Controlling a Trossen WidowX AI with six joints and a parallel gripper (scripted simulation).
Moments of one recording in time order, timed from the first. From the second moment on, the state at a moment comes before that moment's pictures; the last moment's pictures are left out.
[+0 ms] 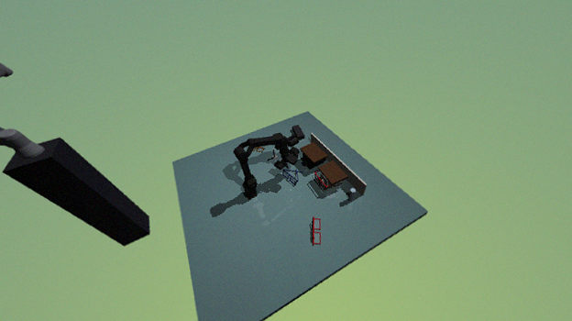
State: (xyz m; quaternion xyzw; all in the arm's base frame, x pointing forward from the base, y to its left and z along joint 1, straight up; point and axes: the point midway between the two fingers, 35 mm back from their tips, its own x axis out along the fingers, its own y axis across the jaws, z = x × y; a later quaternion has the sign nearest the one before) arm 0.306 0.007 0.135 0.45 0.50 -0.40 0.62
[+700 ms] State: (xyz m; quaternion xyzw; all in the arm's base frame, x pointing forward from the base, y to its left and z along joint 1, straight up) arm 0.286 0.015 0.114 0.44 0.55 -0.43 0.57
